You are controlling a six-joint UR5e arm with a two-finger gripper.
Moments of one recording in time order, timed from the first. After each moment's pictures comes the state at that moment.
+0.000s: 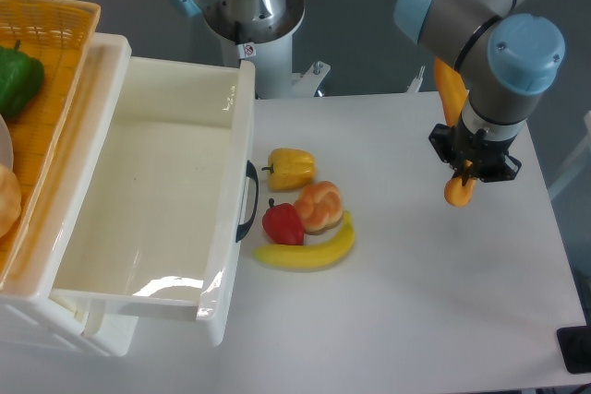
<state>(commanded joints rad) 2.75 -1.98 -1.36 -1.37 1.63 1.31</state>
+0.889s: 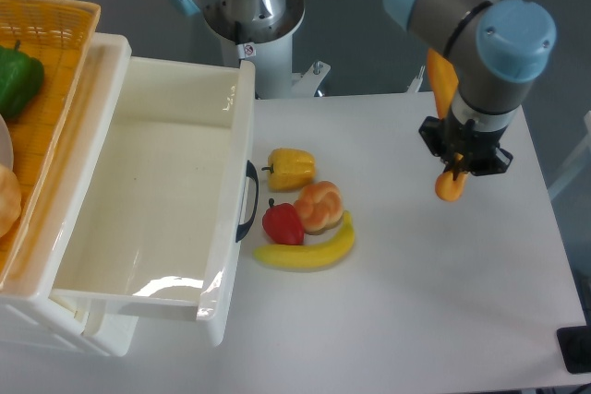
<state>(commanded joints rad) 2.65 -1.91 -1.36 -1.40 1.62 1.16</state>
